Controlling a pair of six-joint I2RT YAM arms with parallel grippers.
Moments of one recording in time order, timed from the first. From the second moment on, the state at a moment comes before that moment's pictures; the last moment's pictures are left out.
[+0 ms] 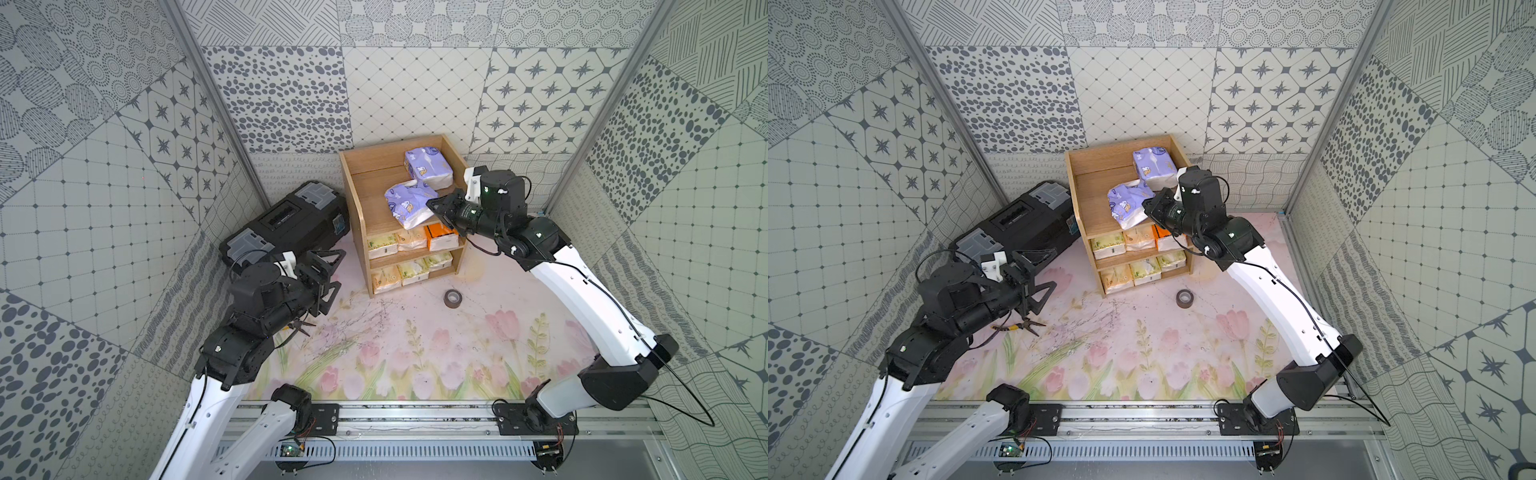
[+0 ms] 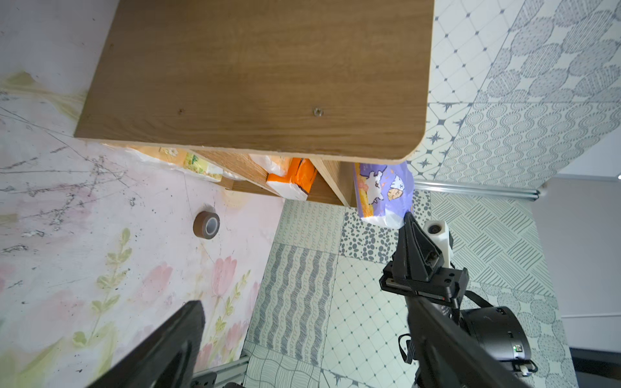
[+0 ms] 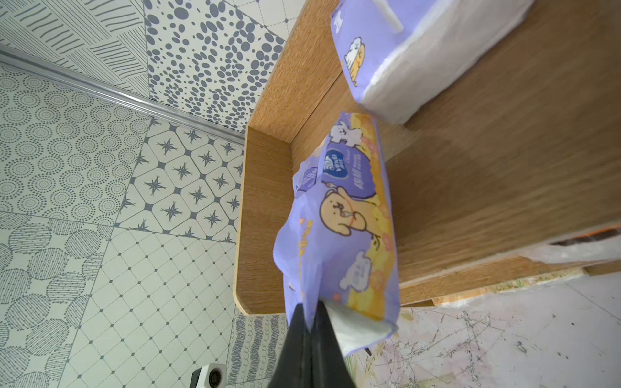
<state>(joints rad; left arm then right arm) -0.34 0.75 1.10 -0.64 0.26 -1.41 0.64 1.48 1.78 -0.62 -0.10 1.04</state>
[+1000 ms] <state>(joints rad) -0.67 1.19 1.09 -0.01 0.08 -1.44 0.71 1.31 1.55 -0.58 -0.07 1.20</state>
